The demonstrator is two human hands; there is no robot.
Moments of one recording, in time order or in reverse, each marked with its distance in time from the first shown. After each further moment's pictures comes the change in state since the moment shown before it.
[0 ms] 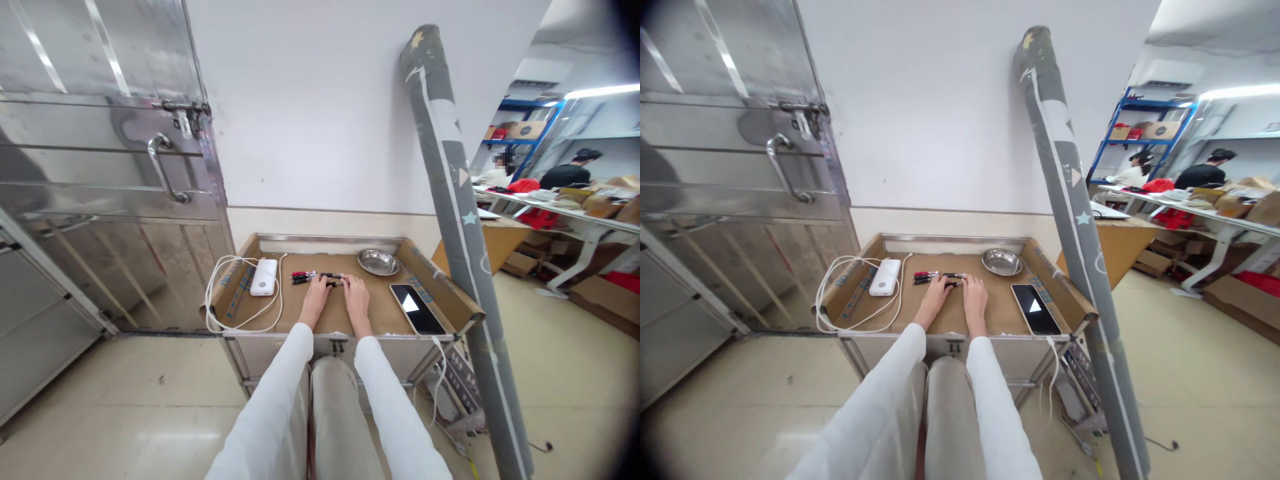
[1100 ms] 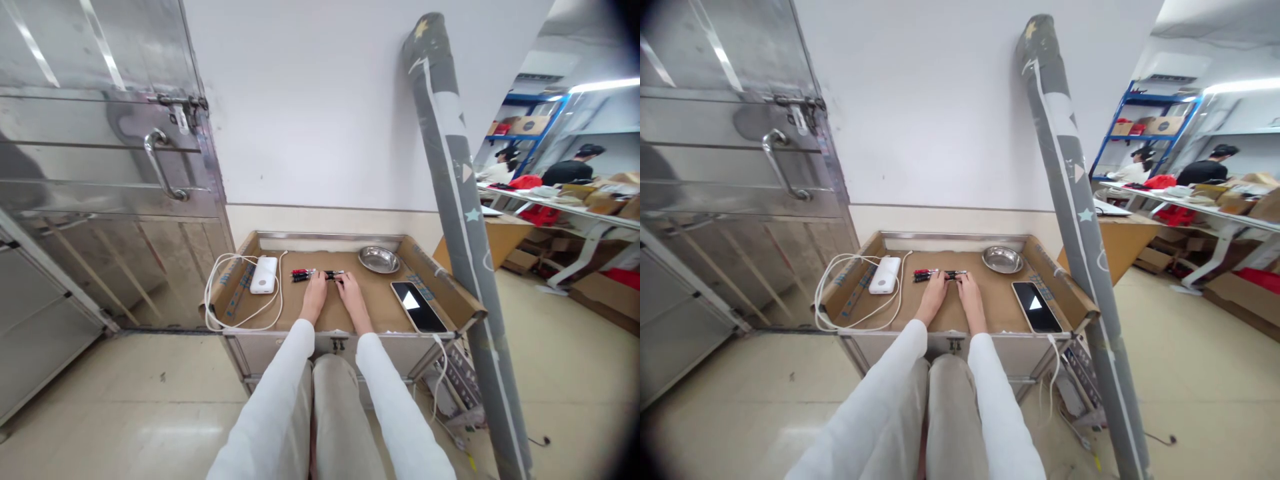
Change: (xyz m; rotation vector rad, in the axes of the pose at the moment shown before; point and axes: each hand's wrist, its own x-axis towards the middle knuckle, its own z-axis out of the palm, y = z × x) left_hand 0.004 -0.002 0.004 0.162 -0.020 -0.064; right_hand 0.005 0.006 0.020 0.246 -0.112 -0.155
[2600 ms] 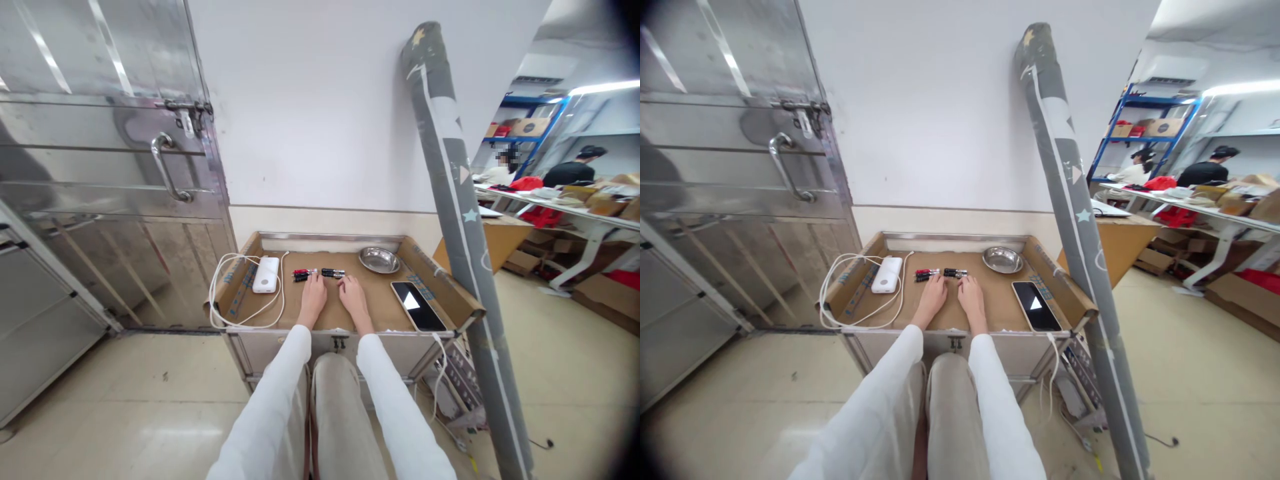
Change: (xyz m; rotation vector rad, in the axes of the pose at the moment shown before) left_hand -0.013 0.000 -0.012 0.122 -0.004 0.081; right_hand -0.007 -0.009 -0.011 -0.243 -0.098 0.069
